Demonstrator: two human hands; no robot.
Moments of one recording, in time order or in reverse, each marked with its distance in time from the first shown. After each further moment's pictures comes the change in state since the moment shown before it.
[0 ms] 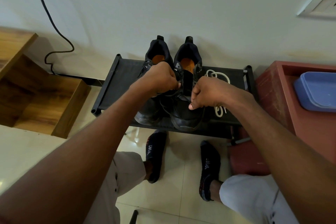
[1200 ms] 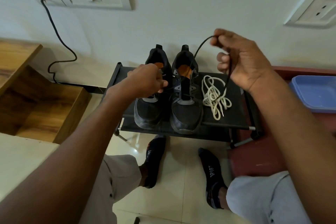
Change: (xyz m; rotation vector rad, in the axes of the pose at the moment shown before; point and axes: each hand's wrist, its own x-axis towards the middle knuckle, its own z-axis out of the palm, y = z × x) left_hand -0.036 -0.003 -0.041 0.315 0.059 0.076; right_hand -0.023 0.031 -0.068 1.425 0.310 -0.412
